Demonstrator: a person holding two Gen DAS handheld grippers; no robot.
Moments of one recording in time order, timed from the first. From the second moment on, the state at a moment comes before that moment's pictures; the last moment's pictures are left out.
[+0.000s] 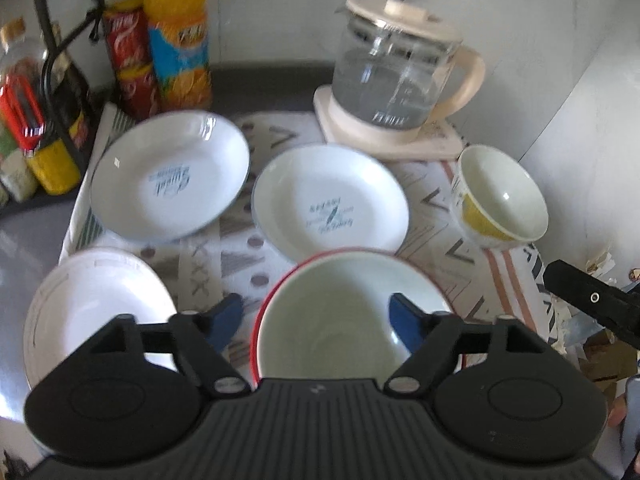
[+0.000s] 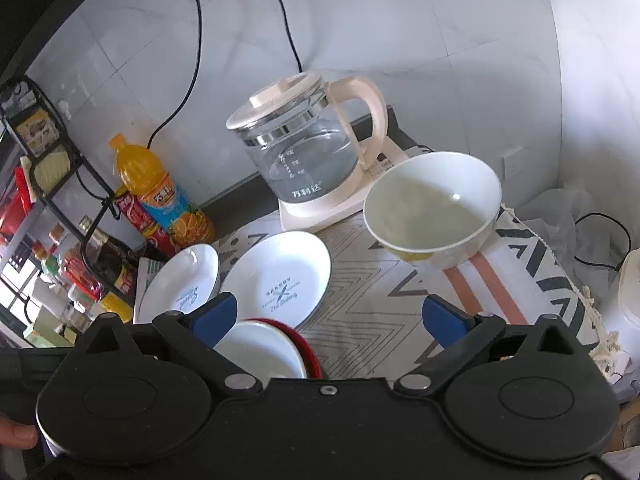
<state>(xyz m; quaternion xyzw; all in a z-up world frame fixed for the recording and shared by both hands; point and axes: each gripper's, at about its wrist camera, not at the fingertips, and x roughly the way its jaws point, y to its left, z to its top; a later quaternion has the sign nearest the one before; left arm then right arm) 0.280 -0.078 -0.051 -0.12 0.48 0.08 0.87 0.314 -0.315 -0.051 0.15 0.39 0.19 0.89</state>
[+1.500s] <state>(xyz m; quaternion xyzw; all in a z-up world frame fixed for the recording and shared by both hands) 0.458 -0.176 -0.104 -0.12 0.50 -0.09 0.85 0.410 -0.398 -0.112 0.18 0.42 0.02 0.89</state>
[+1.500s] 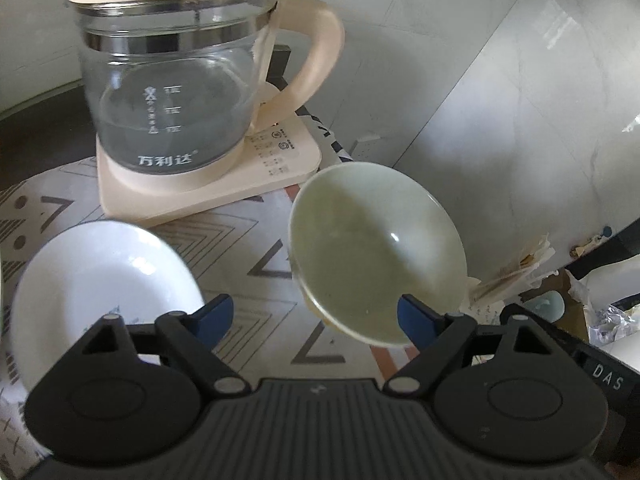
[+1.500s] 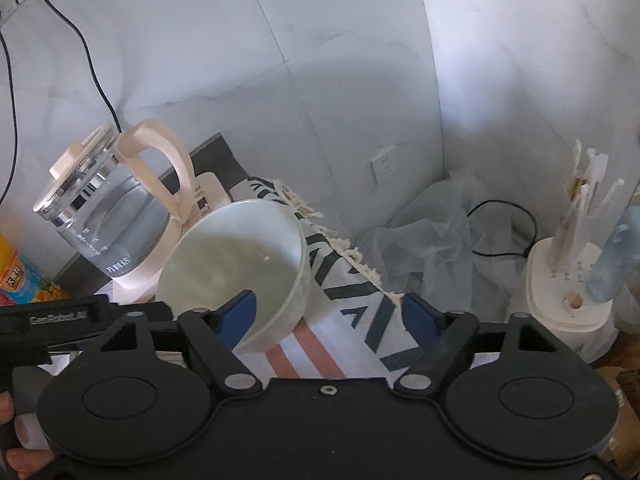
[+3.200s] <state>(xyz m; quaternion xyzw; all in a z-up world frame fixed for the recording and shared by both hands) 0.380 -0.175 -0.077 -0.15 0.48 -0.05 0.86 0.344 -0.365 -0.066 0.17 0.39 0.10 0.90</state>
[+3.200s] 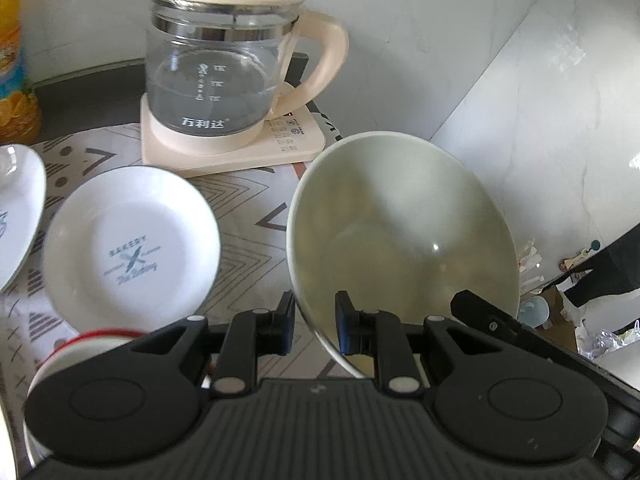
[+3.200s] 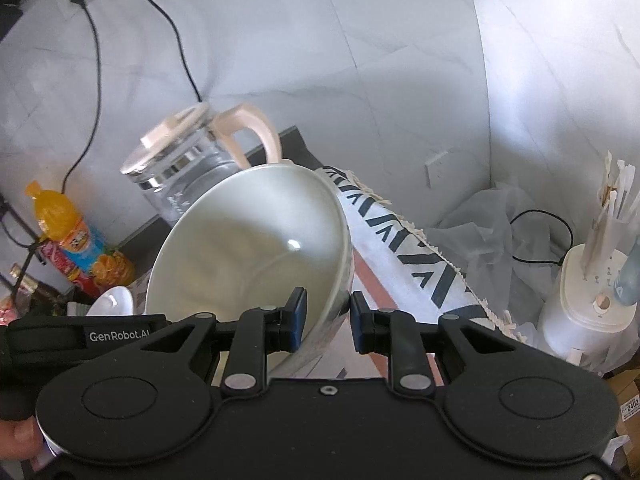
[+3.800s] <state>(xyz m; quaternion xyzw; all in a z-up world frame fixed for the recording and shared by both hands) 0.296 -0.173 -0.031 -0.16 0.43 -0.02 0.89 0.276 -0.363 -0.032 0.17 0.35 0.15 0.91</state>
